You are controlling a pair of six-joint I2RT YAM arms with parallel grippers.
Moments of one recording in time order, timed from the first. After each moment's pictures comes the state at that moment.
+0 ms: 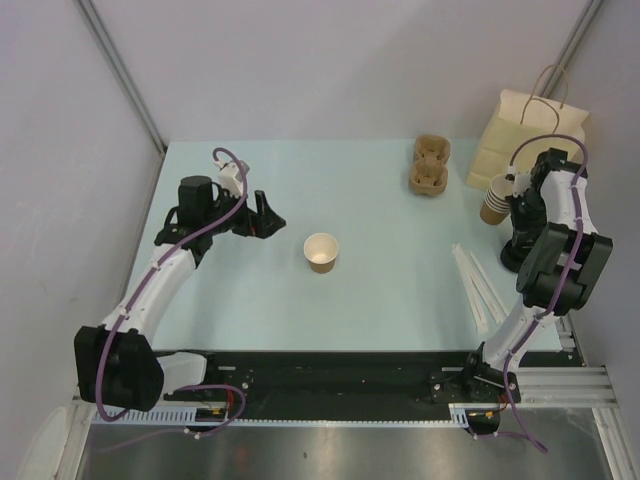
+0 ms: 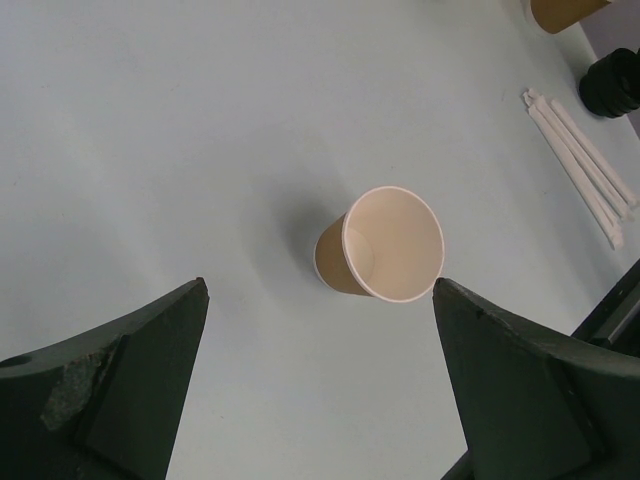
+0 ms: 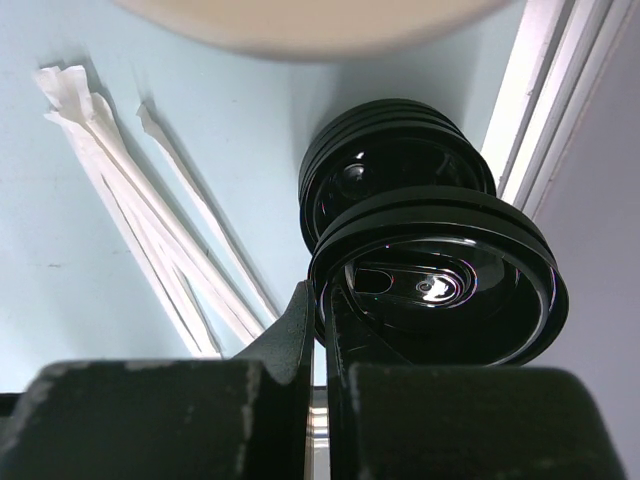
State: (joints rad) left arm -0.15 1.23 0.94 -0.25 0.55 -0.16; right arm -0.36 1.86 1.61 -1.11 -0.02 -0.40
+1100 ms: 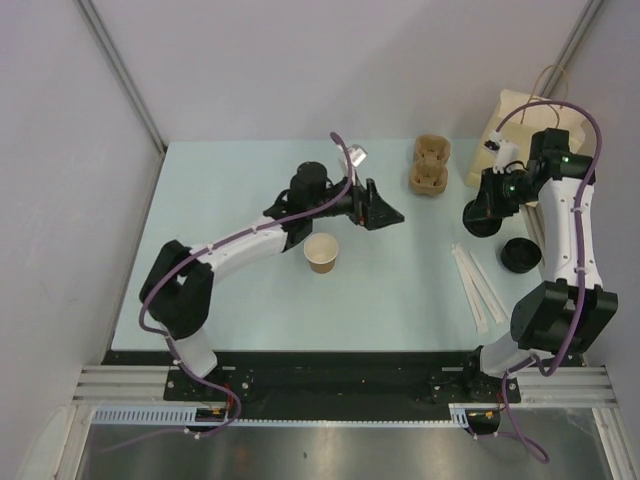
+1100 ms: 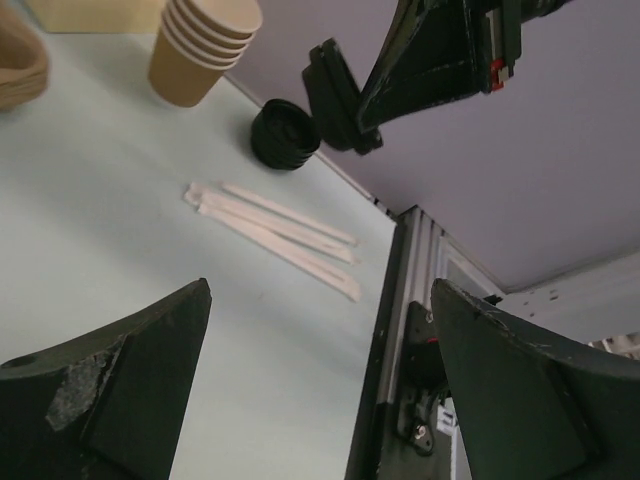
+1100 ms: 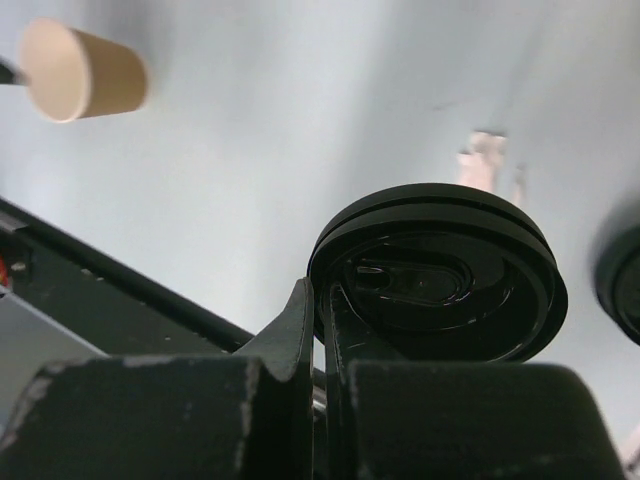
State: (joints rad) left arm -0.69 1.71 1.26 0.34 0.62 -0.58; right arm -0.22 1.56 1.66 -1.26 -0.55 -0.31
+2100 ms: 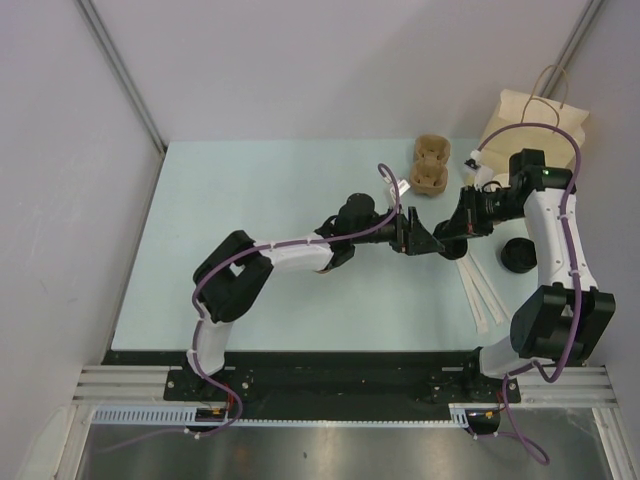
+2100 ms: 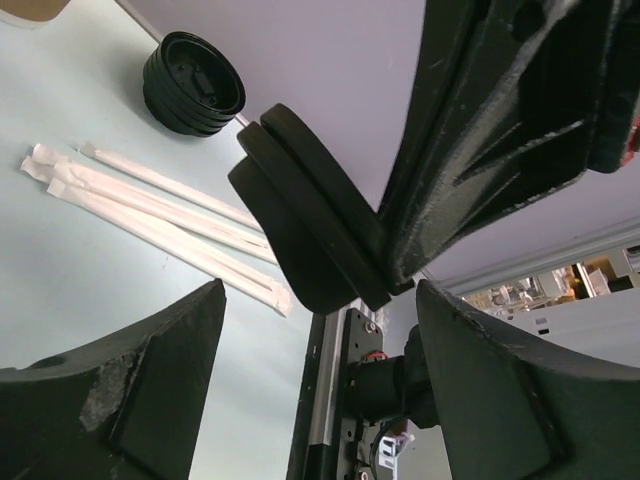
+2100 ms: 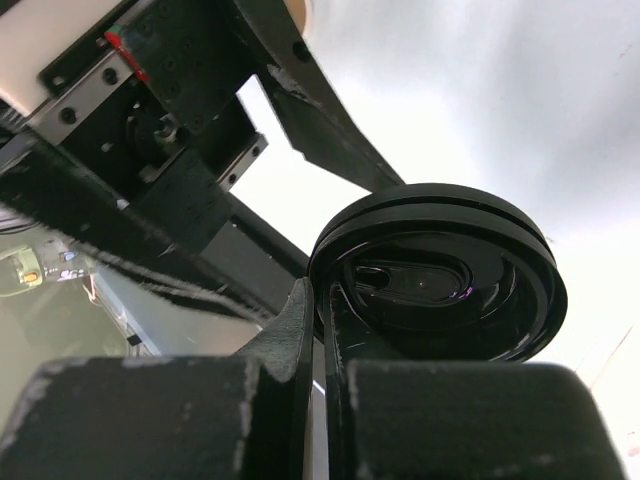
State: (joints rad) left arm -0.89 2.03 1.36 0.61 0.58 -0.84; right arm -0.15 1.50 1.49 -1.30 -0.82 -0.23
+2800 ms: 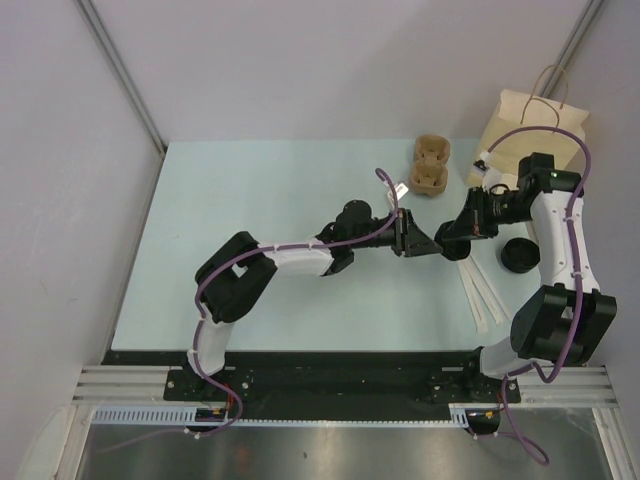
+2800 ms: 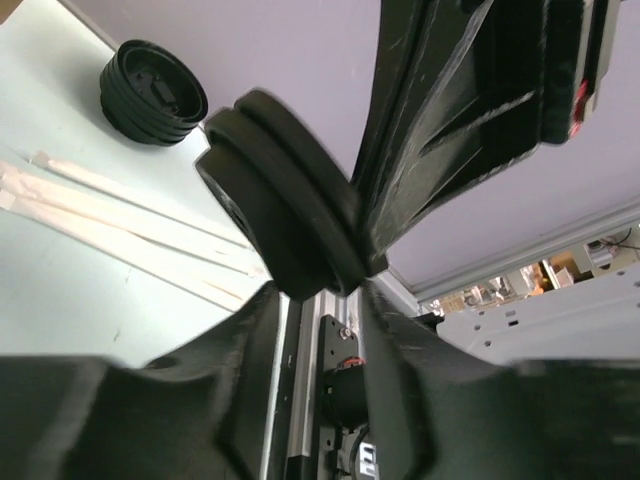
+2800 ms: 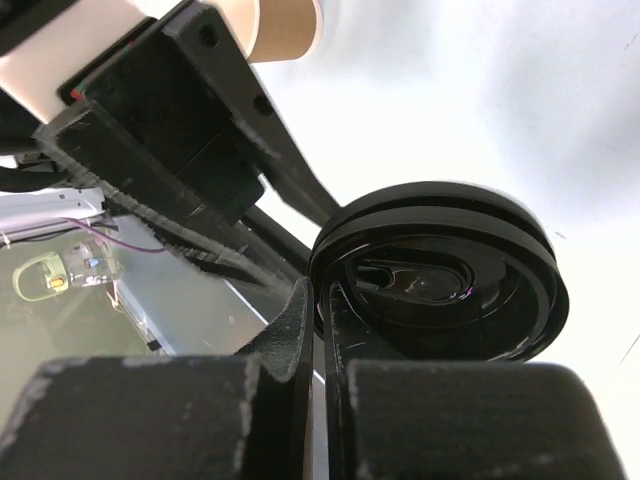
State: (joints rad) left arm -0.90 2.04 1.31 0.77 0.59 -0.91; right arm -0.20 1.49 1.47 -1.32 -0.87 -0.25
